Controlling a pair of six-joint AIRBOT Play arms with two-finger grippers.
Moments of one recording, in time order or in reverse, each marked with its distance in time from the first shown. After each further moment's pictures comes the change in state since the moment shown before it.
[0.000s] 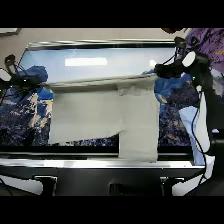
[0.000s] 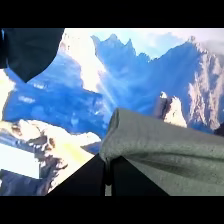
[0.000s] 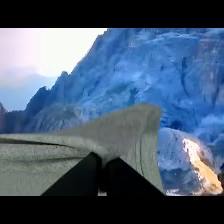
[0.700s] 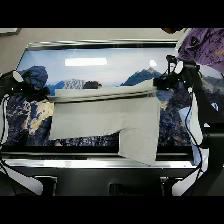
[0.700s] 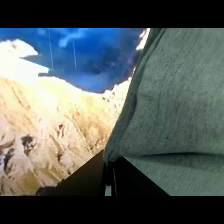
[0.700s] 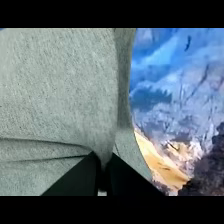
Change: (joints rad) left arm -0.023 -0.176 0.107 0.031 -0.349 -0.069; right arm 0.000 -0.107 -0.002 -0.135 0.167 0.014
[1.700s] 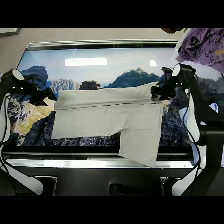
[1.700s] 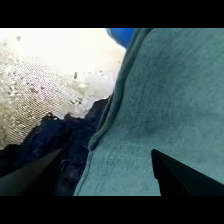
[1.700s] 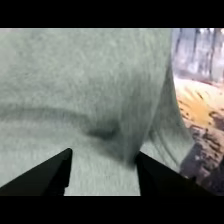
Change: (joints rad) left arm 0.003 -0.032 0.085 -0.137 -0.171 -0.008; right arm -0.005 -0.040 -0.001 0.078 0.194 -0.001
